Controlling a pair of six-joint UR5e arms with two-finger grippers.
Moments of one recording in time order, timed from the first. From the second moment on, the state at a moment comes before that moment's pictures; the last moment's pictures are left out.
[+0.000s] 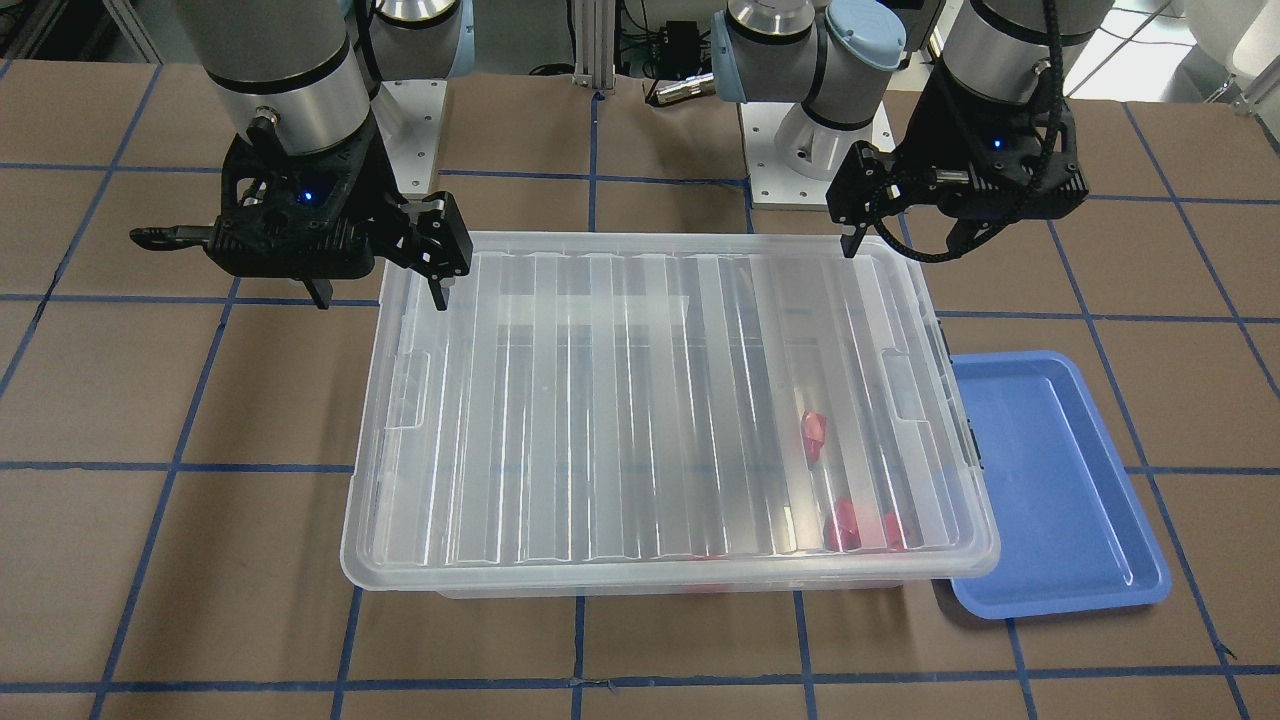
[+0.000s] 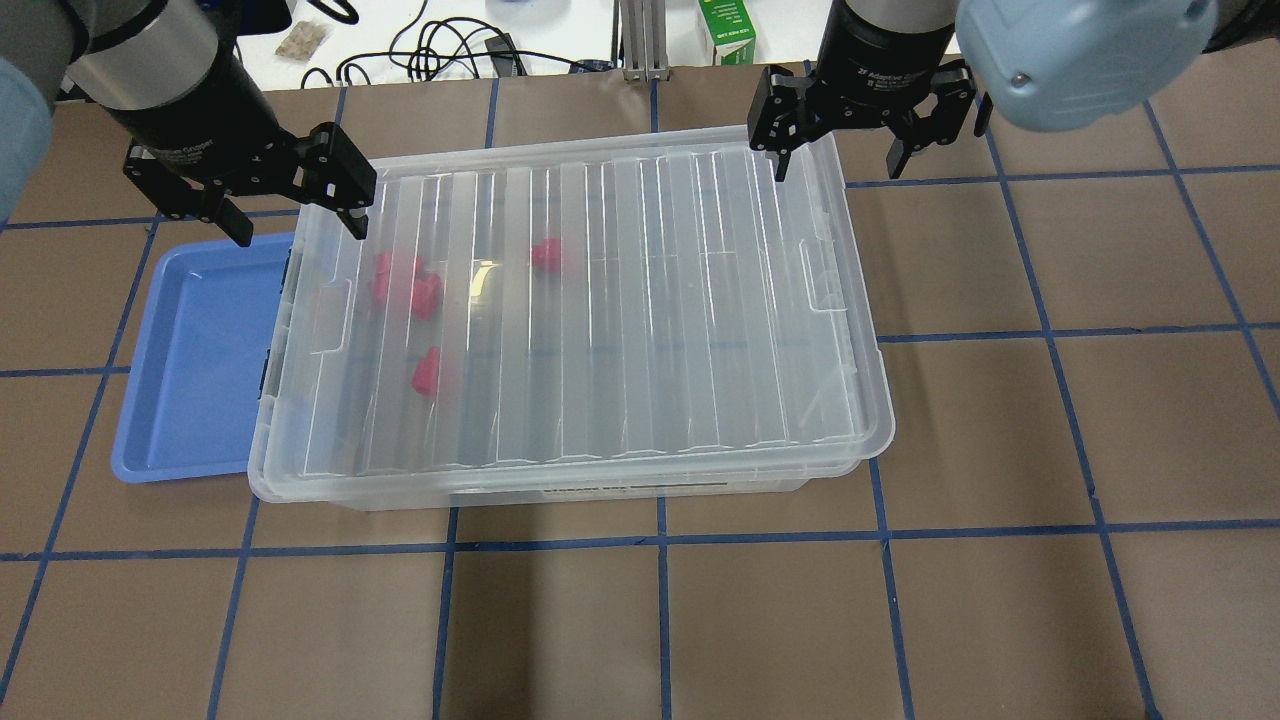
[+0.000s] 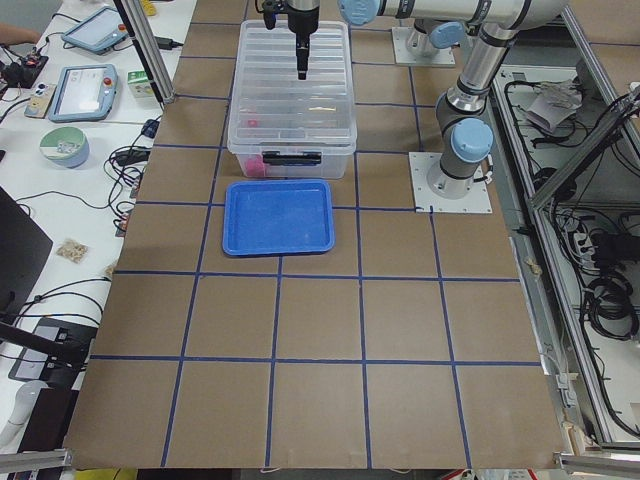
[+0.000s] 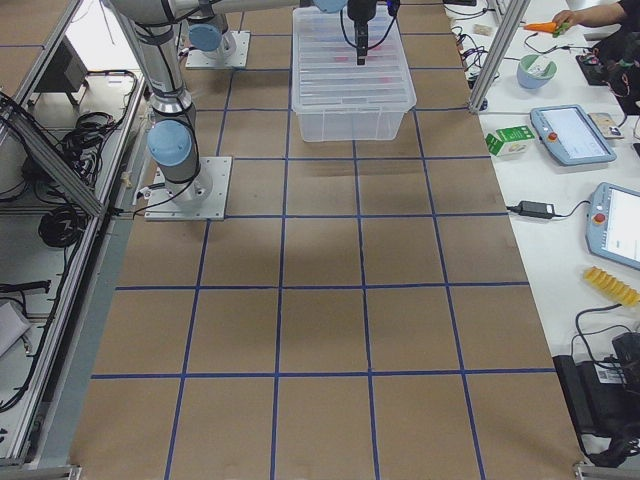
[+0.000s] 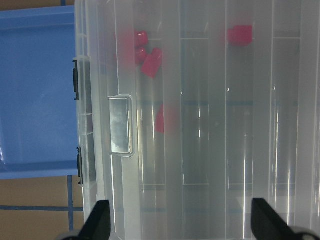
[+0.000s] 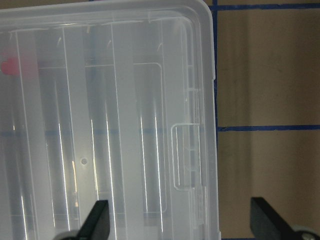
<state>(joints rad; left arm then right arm) -1.53 -1.55 -1.55 -1.58 1.58 0.02 1.72 -1.44 1.42 -1.63 -1.56 0.16</state>
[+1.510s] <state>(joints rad) -1.53 -1.55 -1.54 -1.58 1.56 0.02 1.62 -1.38 1.74 -1.92 -1.61 -0.02</state>
